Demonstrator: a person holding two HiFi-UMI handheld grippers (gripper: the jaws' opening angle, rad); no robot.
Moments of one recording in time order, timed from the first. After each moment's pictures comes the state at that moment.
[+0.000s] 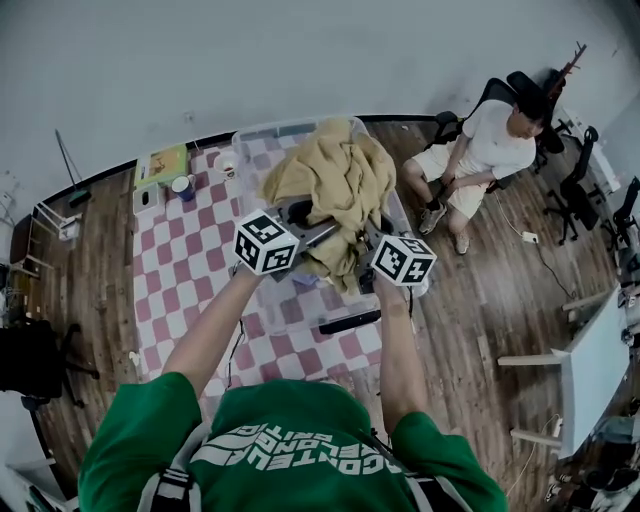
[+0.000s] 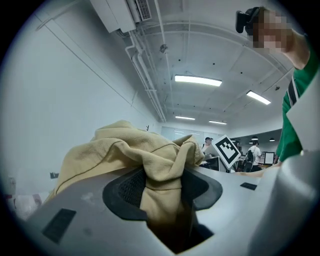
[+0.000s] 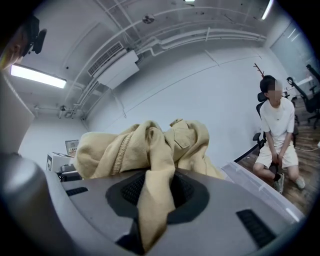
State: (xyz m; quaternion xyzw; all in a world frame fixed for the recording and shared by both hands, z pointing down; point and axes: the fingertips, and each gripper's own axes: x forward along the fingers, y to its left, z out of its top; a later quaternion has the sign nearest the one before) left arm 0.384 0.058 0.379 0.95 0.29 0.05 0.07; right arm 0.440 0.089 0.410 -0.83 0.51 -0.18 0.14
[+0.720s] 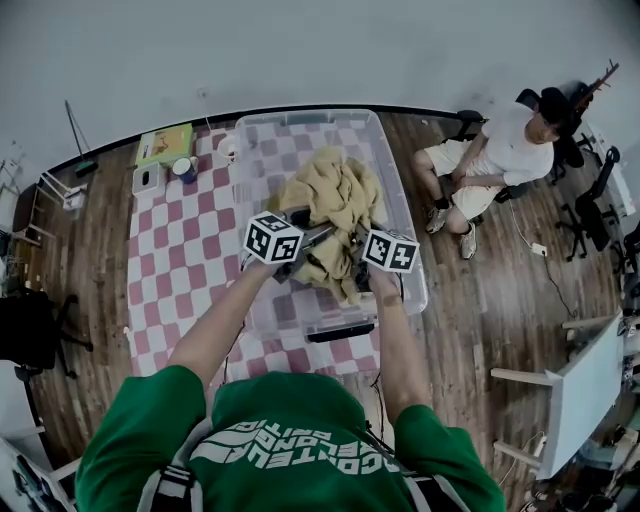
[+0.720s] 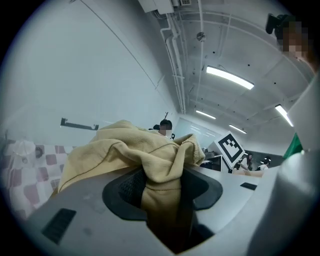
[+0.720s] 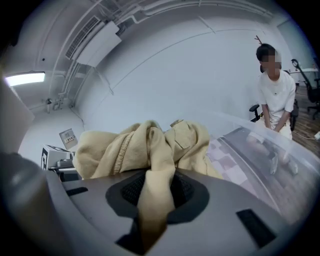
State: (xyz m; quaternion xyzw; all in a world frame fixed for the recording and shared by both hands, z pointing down) left arm 0.436 0.032 0.509 0.94 0.22 0.16 0.19; right arm 0.489 0.063 0.547 -0.79 0.51 -0.33 0.09
